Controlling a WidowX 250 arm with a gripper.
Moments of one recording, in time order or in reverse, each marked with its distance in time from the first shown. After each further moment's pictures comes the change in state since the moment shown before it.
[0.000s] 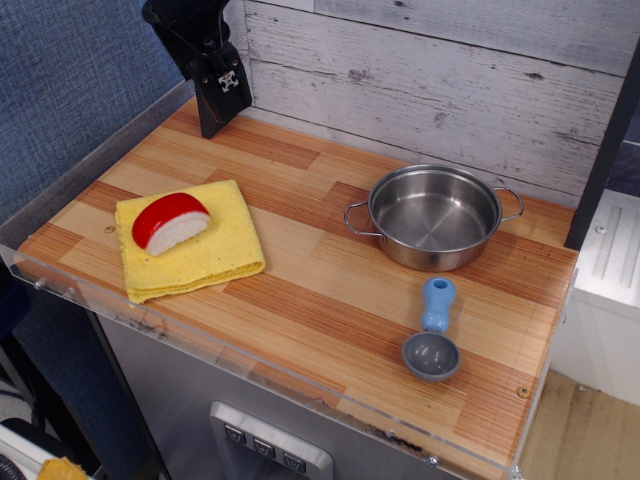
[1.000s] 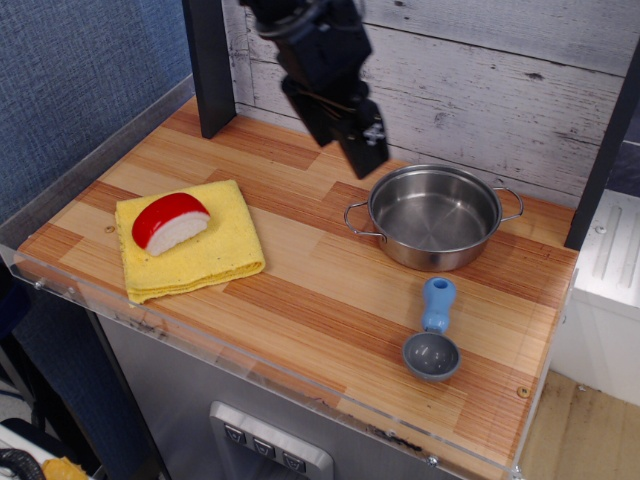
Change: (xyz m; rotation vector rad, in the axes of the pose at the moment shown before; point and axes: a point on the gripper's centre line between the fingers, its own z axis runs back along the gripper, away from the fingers) arm 0.058 -0.072 -0.052 -0.223 -0.081 0.064
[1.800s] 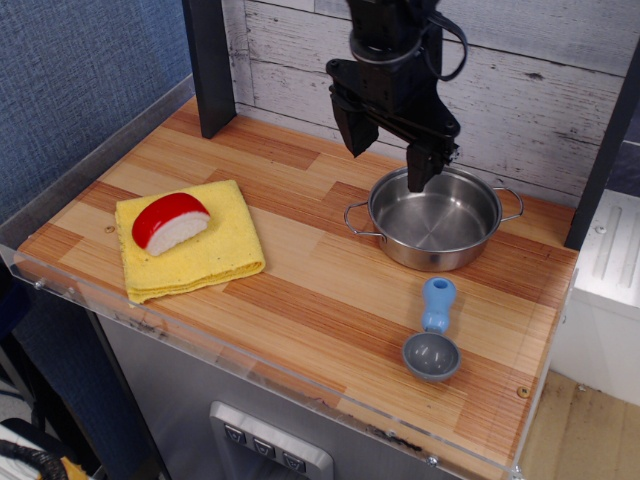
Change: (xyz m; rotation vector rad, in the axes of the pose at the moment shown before) arm 0.020 -0.008 -0.023 0.287 0.091 0.207
